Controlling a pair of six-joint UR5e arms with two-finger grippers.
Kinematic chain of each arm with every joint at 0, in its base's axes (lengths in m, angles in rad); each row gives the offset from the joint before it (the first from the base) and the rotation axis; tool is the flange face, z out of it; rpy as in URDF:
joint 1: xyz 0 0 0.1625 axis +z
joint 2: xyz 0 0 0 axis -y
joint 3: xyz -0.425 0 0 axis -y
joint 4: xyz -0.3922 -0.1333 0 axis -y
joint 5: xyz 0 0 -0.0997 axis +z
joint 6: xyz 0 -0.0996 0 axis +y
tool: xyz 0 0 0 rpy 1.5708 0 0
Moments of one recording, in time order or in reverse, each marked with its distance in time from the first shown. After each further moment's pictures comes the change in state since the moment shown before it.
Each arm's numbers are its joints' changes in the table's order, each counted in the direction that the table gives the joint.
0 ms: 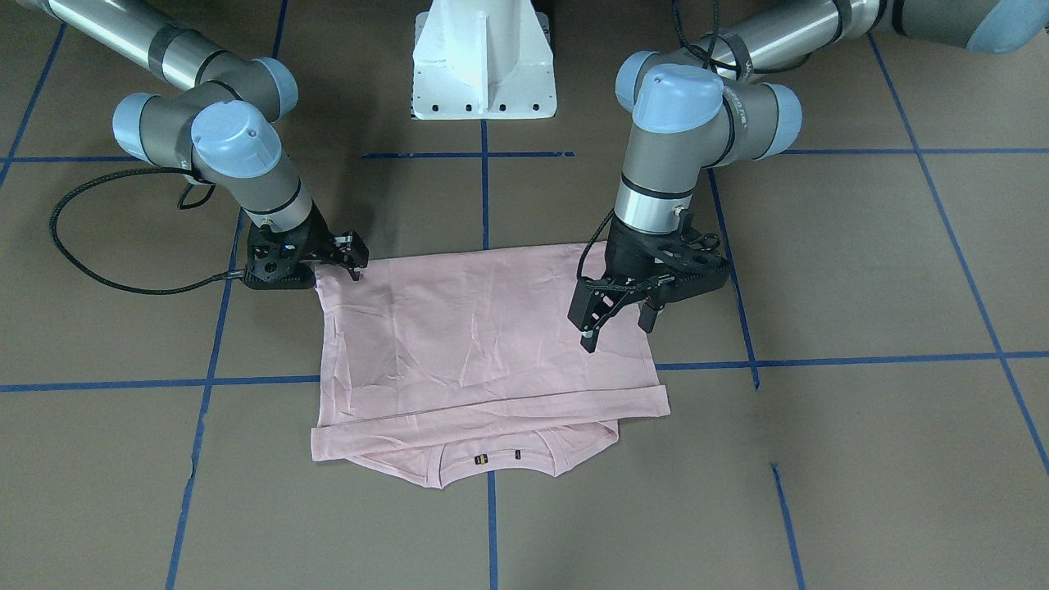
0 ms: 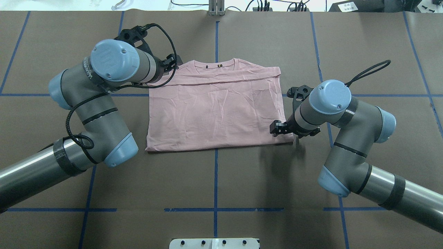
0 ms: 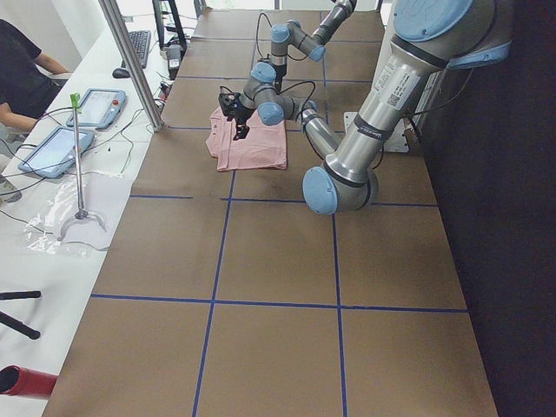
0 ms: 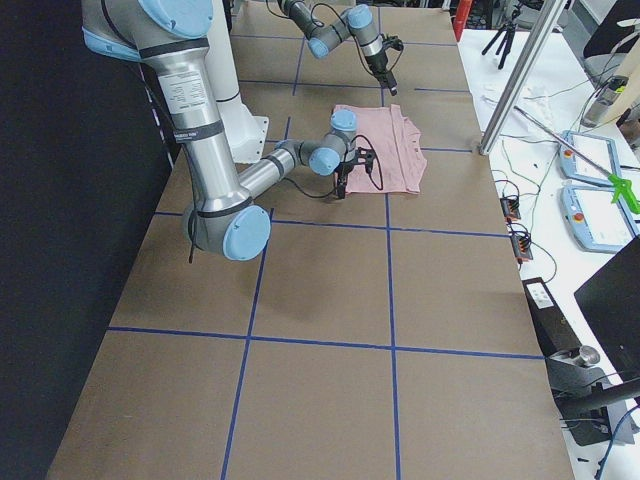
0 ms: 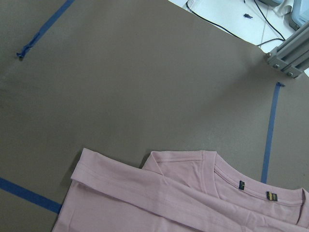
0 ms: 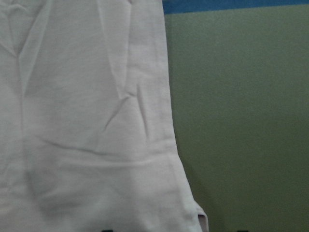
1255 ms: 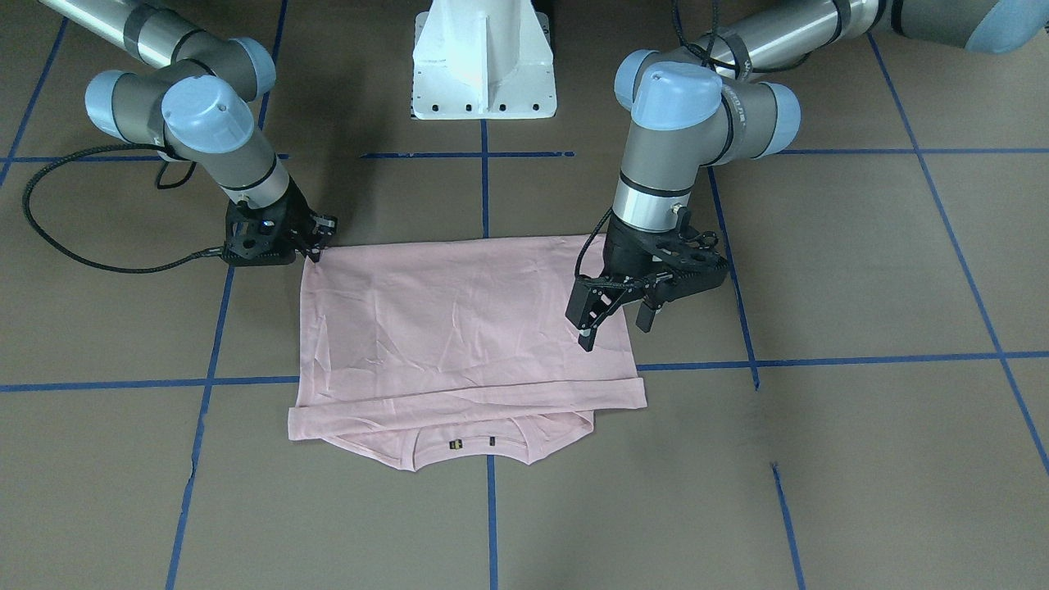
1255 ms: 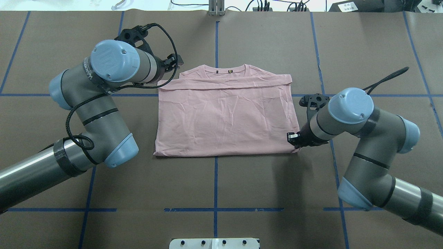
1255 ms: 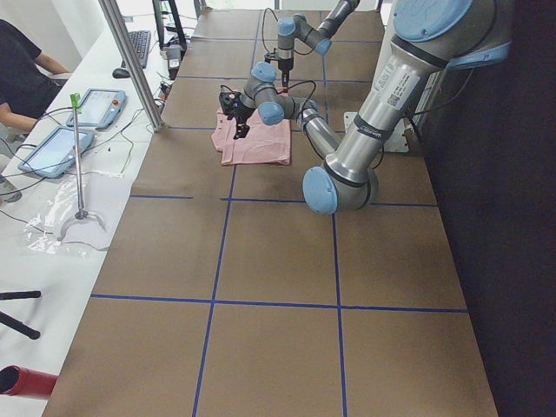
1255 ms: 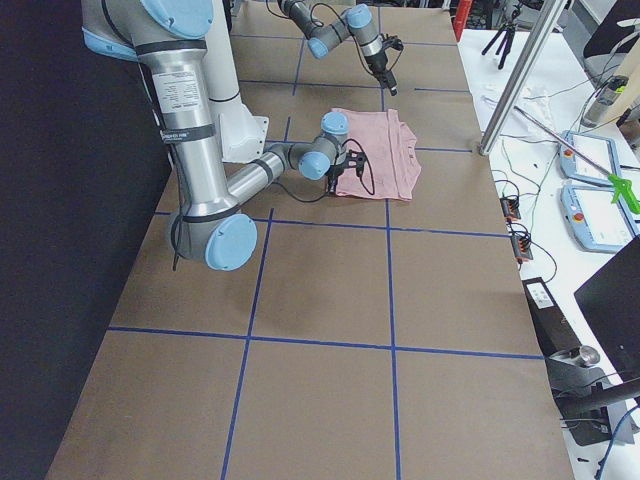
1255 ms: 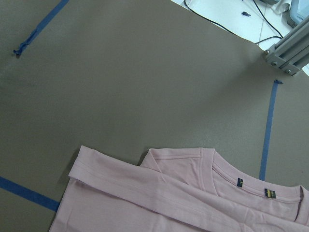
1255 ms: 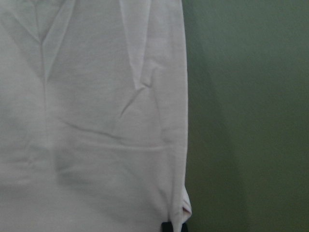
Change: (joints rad) left arm 0.004 -0.002 -0.006 -0.004 -0.005 -0.002; right arm -0.023 -0.163 0.167 -0.003 -0.051 0.011
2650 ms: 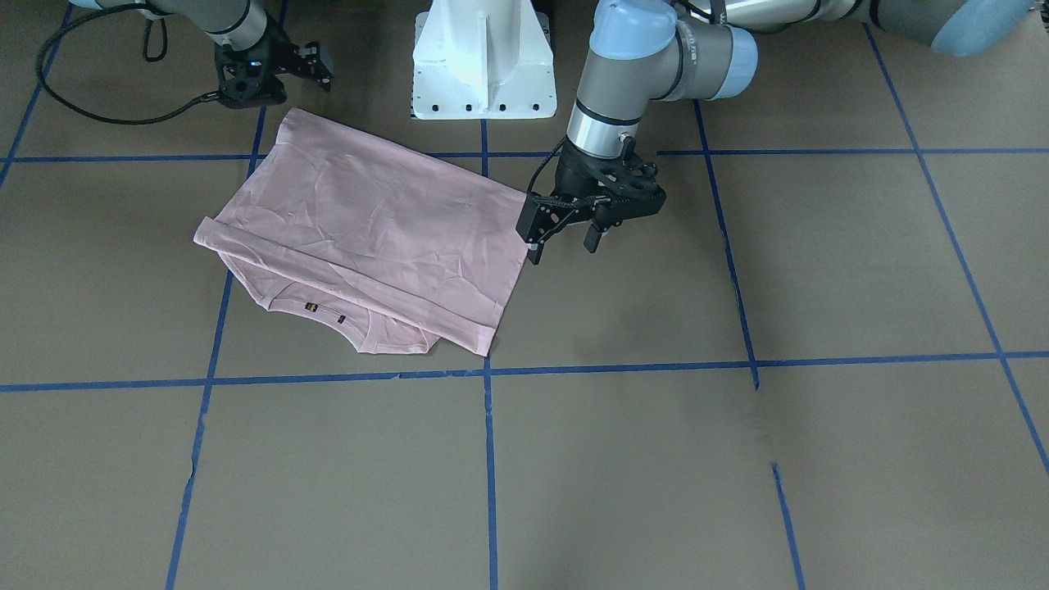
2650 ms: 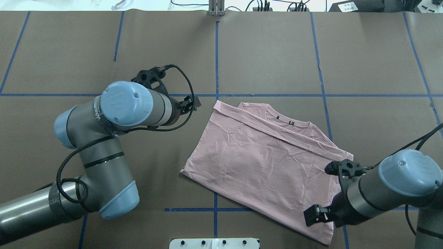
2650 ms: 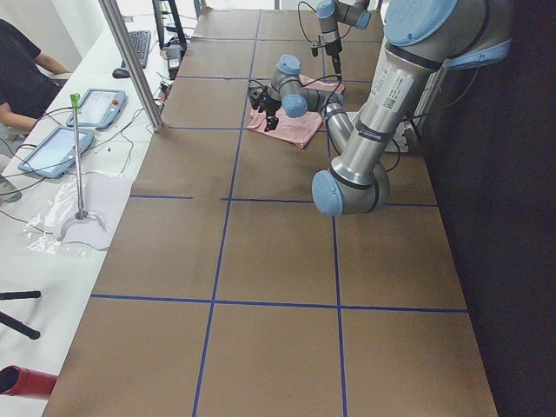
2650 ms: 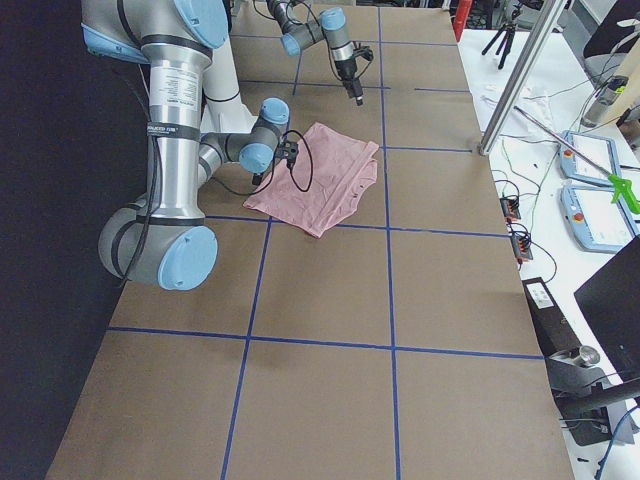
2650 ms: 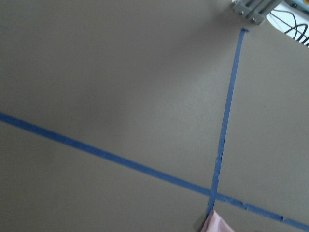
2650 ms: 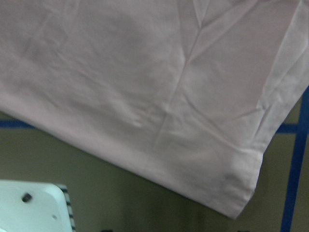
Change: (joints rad) left arm 0.193 0.068 -0.181 0.123 0.040 0.144; right arm -0.194 -0.284 0.392 0.013 -0.106 -0.216
